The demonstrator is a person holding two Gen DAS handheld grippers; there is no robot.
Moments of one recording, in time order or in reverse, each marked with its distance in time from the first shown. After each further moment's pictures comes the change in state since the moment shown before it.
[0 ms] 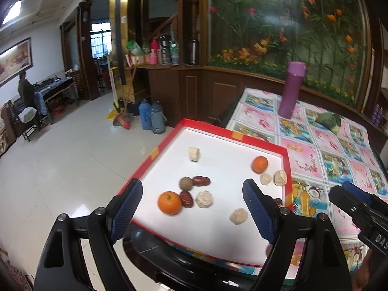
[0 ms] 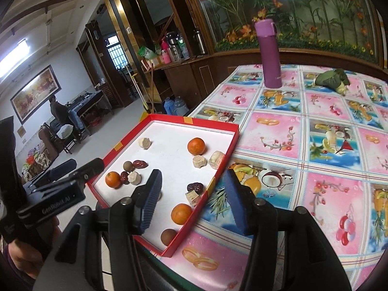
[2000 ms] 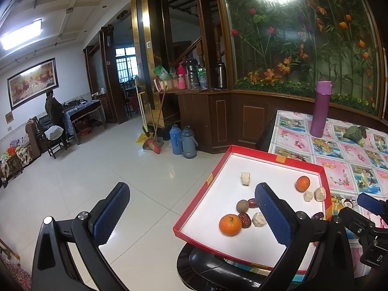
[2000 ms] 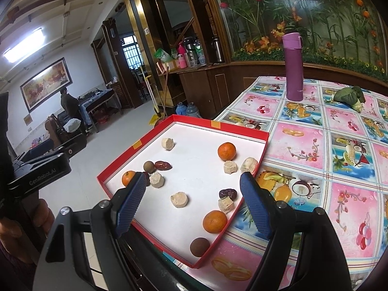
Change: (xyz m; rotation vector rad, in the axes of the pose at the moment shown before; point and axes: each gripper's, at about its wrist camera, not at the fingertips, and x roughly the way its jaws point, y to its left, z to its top) left arm -0.019 0.049 0.007 0.024 -0.146 0.160; right arm 0.019 0.044 -0.009 -0.090 -0.040 0.041
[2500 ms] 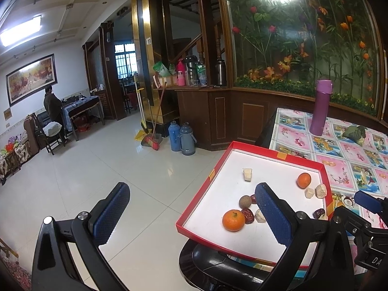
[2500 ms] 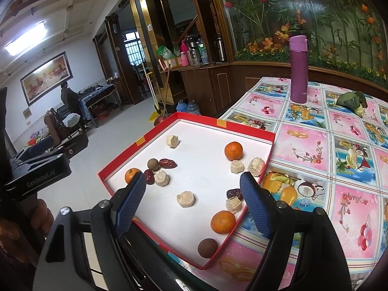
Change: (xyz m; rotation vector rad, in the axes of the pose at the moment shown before) left arm 0.003 0.005 -0.003 -0.010 0.017 -0.013; right arm 0.007 0.013 -0.002 -0.035 0.011 -0.010
